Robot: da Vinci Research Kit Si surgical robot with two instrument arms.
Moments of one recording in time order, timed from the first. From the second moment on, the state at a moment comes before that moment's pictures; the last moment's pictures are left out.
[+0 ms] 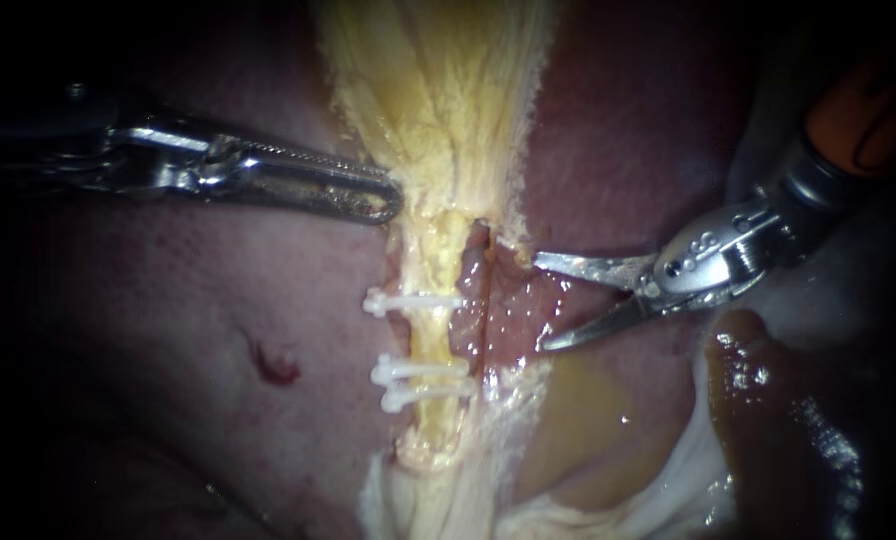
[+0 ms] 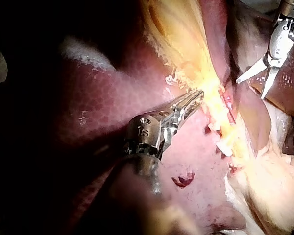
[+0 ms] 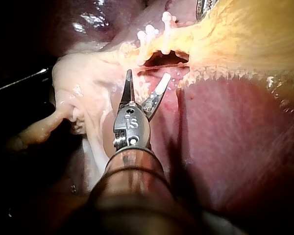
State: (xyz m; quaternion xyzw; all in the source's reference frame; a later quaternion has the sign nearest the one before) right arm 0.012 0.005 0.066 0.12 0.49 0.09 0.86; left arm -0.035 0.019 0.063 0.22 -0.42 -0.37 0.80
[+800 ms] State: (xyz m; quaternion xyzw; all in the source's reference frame) right arm 0.012 0.005 0.066 0.12 0.49 0.09 0.86; left arm -0.030 0.021 0.055 0.24 -0.42 -0.38 0.79
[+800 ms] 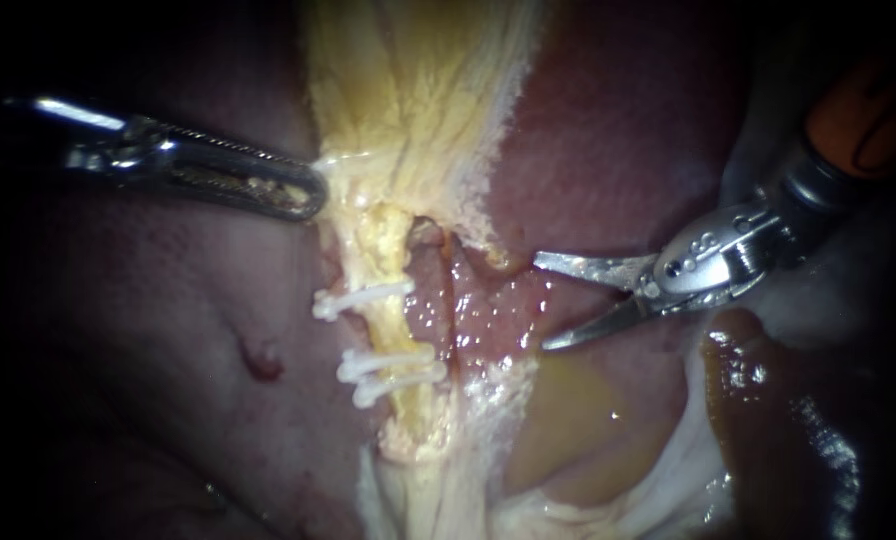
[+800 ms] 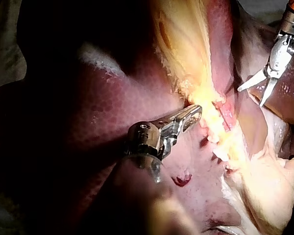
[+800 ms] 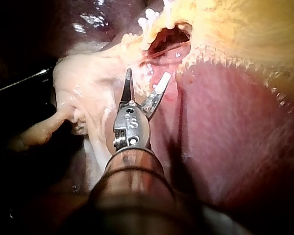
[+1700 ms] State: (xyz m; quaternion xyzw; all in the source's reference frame) right arm 0.015 0.003 0.066 0.15 0.50 0.09 0.85; left arm -0.031 0.021 0.054 0.24 -0.43 -0.38 0.78
